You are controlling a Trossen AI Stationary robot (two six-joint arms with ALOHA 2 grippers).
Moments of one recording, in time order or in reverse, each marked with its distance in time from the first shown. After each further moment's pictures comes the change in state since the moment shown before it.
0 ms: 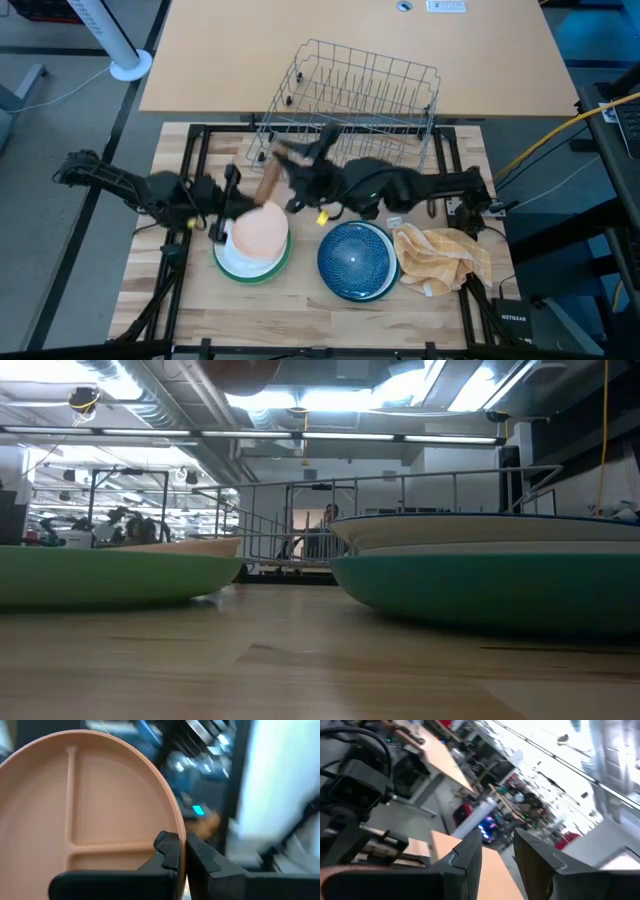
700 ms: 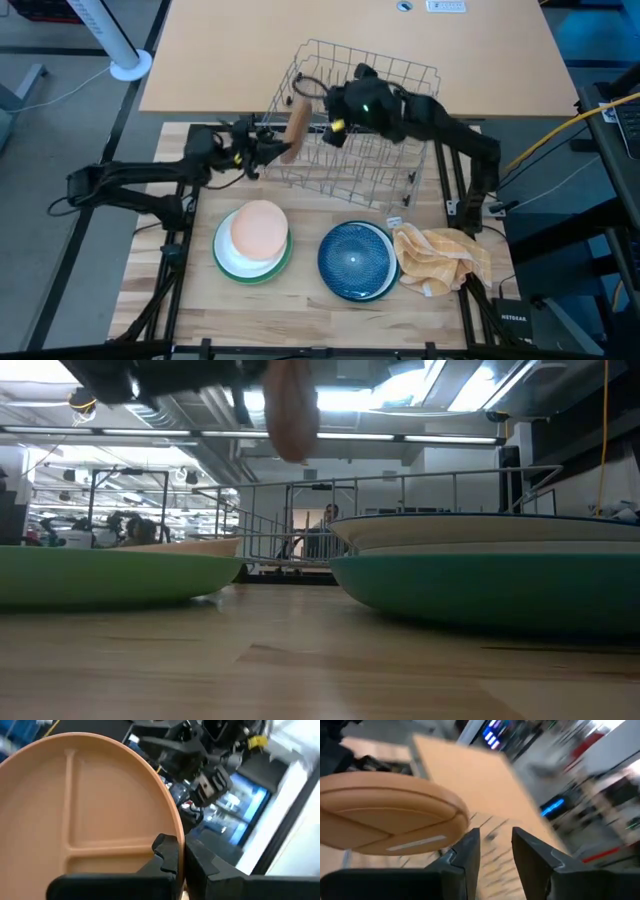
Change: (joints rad) left arm 0.670 0.382 0.000 0.479 0.519 -0.619; right arm -0.430 -0.122 -0.001 -0.697 -0.268 0.464
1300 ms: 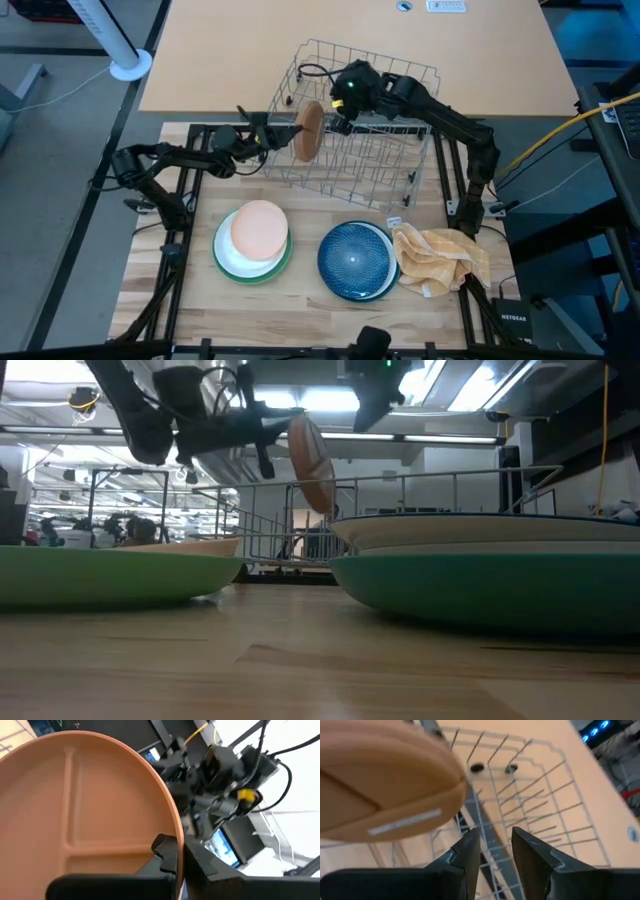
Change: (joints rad) left arm 0.166 0.414 0.005 0.469 0.033 -0.559; right arm -0.257 0.016 -0.236 -0.035 -0.223 0.099
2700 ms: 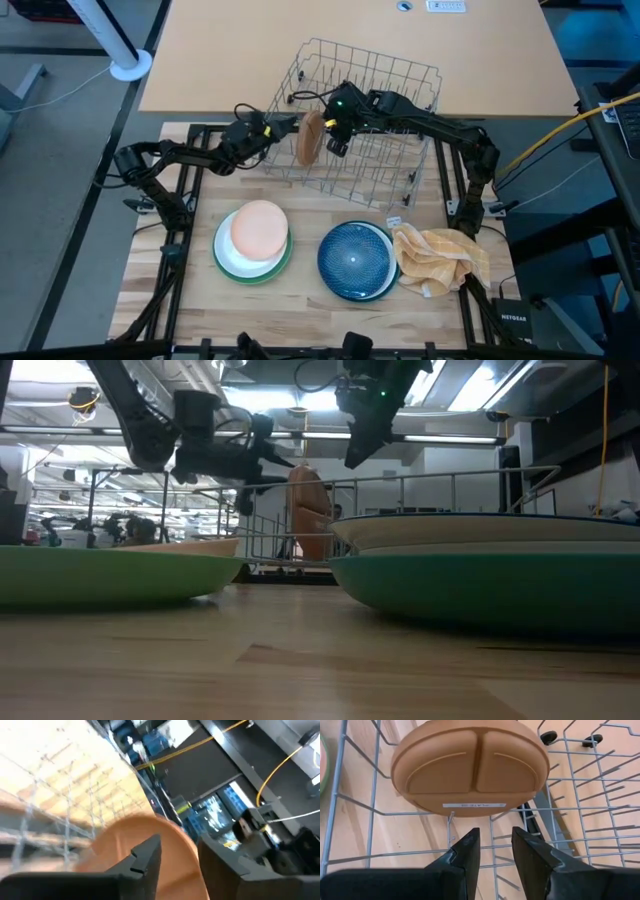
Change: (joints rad) left arm 0.070 0.028 -0.004 -0.257 -0.331 0.207; right arm 0.002 0.000 -0.228 0.104 -0.235 0.048
